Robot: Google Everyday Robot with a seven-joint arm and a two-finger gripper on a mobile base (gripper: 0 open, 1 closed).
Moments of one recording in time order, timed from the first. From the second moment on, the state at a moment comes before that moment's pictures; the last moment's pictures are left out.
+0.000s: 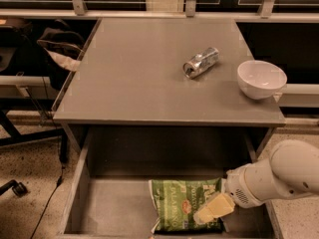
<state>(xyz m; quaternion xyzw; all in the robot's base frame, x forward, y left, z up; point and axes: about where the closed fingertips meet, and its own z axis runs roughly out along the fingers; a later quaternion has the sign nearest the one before) 0.389 -0.156 0.641 -0.37 0.89 0.19 0.18</state>
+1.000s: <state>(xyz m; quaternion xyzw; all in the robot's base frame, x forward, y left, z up) 0.381 -0.134 0.625 -0.40 0.88 0.21 0.16</state>
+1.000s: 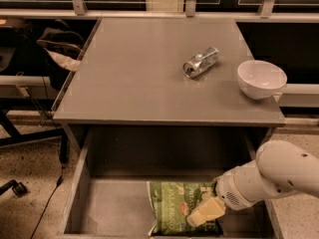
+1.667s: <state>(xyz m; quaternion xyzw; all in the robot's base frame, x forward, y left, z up) 0.381 -0.134 0.625 -0.40 0.88 0.21 0.16</state>
